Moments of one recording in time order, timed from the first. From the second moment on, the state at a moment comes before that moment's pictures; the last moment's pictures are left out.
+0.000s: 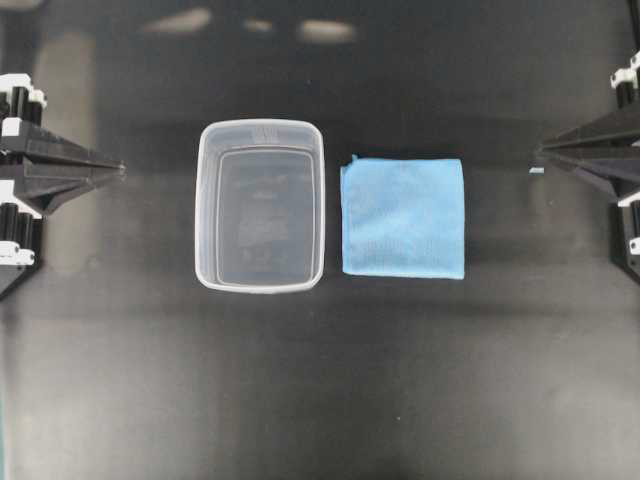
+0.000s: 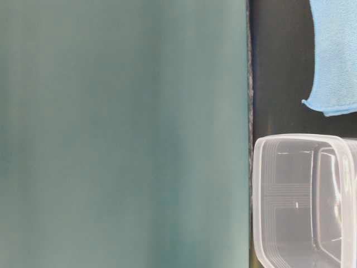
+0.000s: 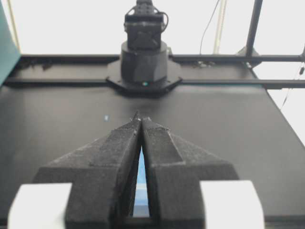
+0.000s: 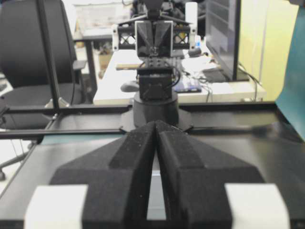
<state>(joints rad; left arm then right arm) 0.00 -0.96 1.17 0.00 -0.29 0.00 0.00 -0.97 1.18 0.00 -0.29 0.00</state>
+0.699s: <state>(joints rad) 0.03 -0.44 0.55 0.04 0.39 0.05 -0.08 -1.00 1.18 0.01 -0.23 0.01</state>
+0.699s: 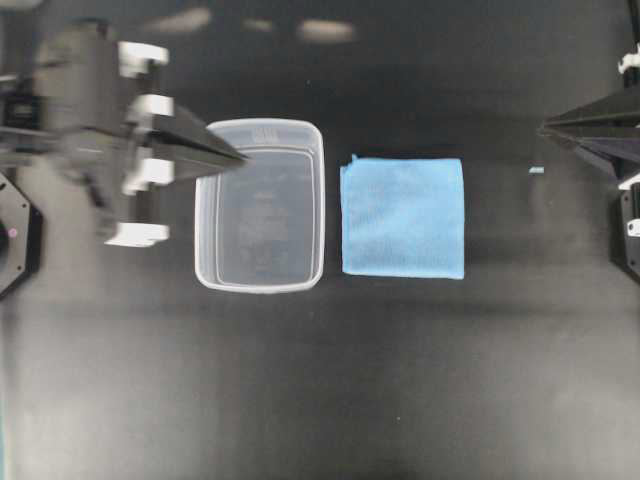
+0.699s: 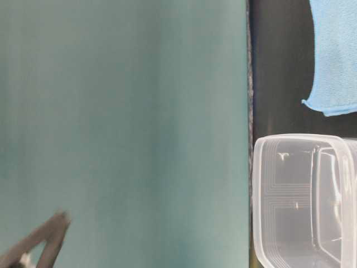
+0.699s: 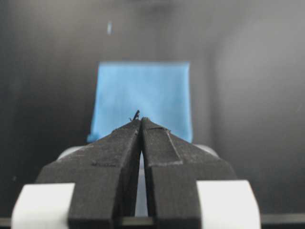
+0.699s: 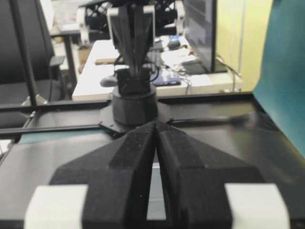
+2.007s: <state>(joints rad) 0.04 0.58 -0.15 0.04 0.71 0.14 -0.10 -1.17 1.18 0.01 -0.18 0.00</state>
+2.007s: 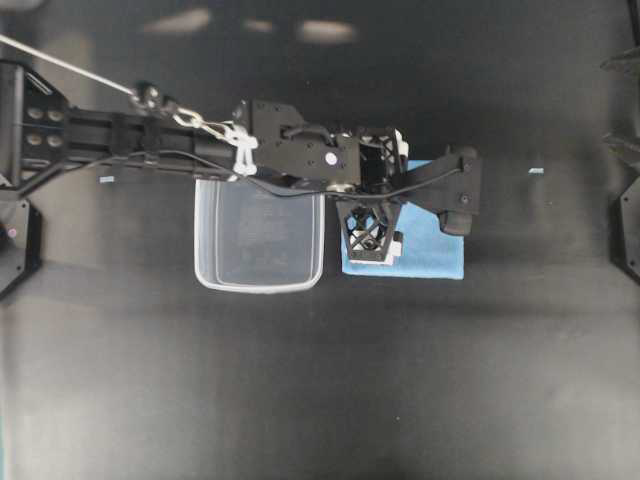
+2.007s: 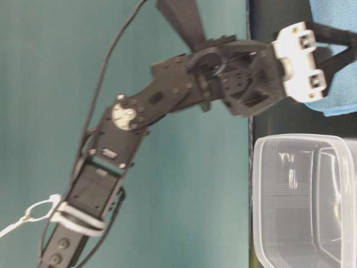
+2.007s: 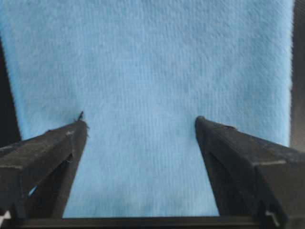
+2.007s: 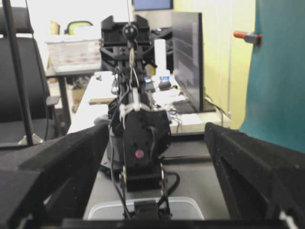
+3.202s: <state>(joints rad) 0.03 0.11 -0.18 0.04 1.02 0.16 -0.10 -1.17 1.18 0.01 -0.18 -0.01</state>
